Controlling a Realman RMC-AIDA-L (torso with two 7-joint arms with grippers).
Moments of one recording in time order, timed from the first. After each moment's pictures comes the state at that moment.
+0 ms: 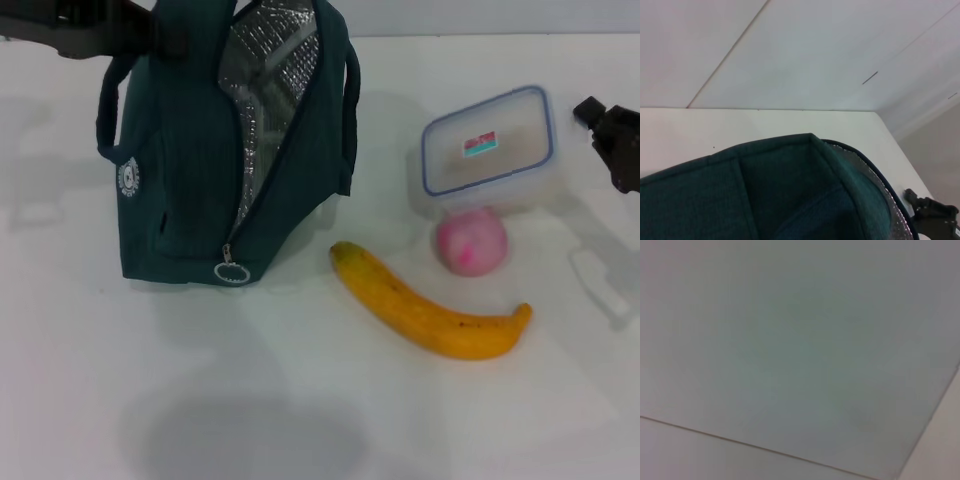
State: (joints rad) left arm -0.75 -1.89 0.66 1.04 2.17 1.78 -2.59; right arm 0.51 2.02 -1.04 -0.08 -0.86 -1.33 1.80
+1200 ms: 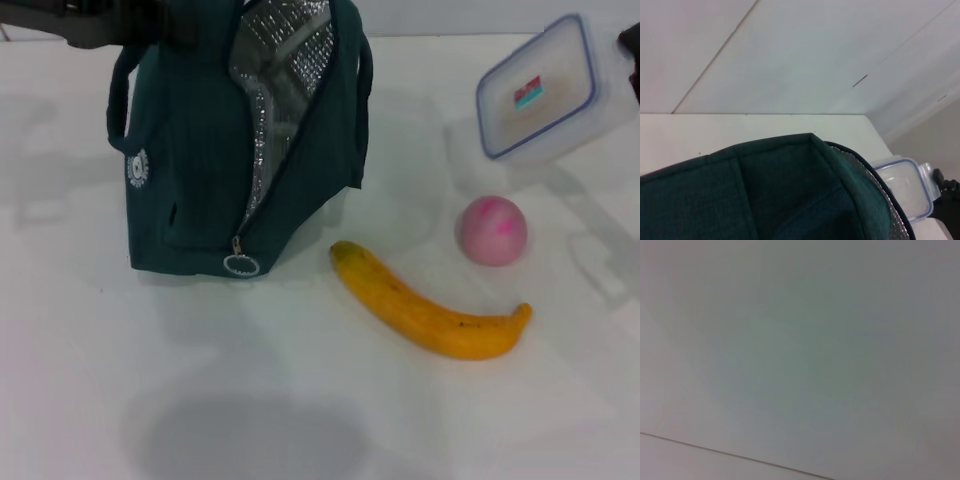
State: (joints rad) left arm -0.76 -1.89 0.67 1.04 2.14 1.78 -2.60; right arm 0.52 2.02 -1.04 -0.08 -0.73 -1.49 1.86
